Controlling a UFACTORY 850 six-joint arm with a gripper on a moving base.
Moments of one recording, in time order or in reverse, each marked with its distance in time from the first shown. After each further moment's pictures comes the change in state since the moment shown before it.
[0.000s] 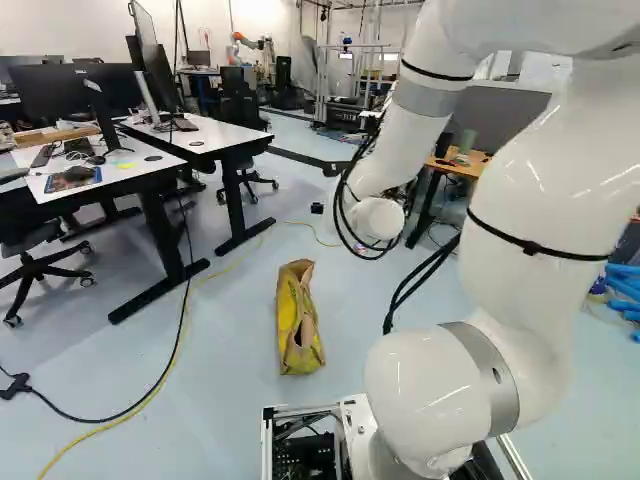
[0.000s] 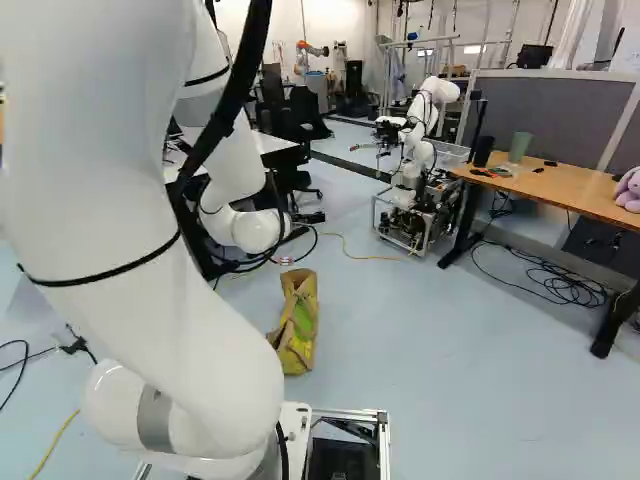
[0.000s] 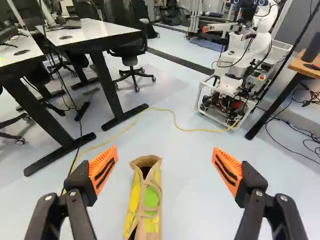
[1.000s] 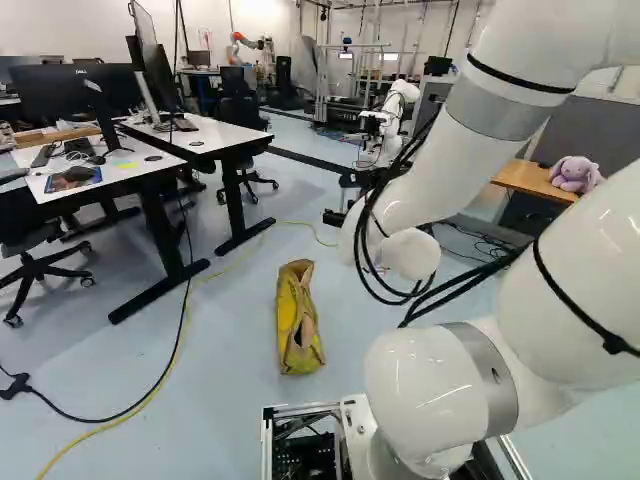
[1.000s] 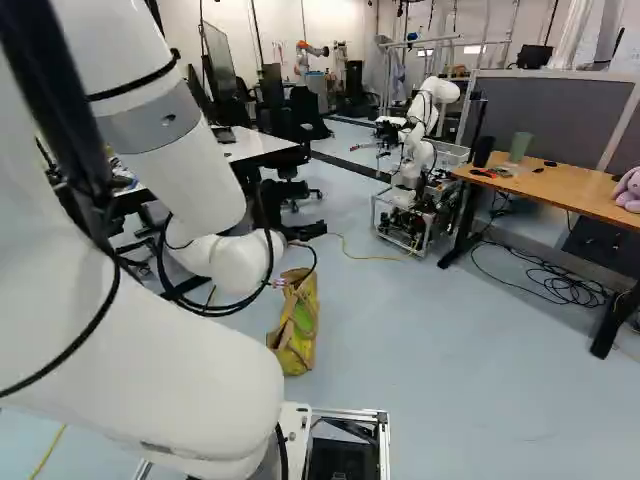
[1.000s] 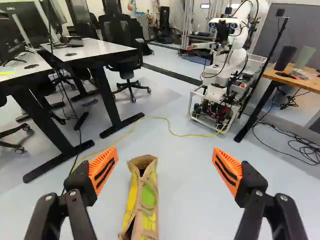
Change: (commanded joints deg) arm -2.6 18.4 15.9 0.0 4.3 0.0
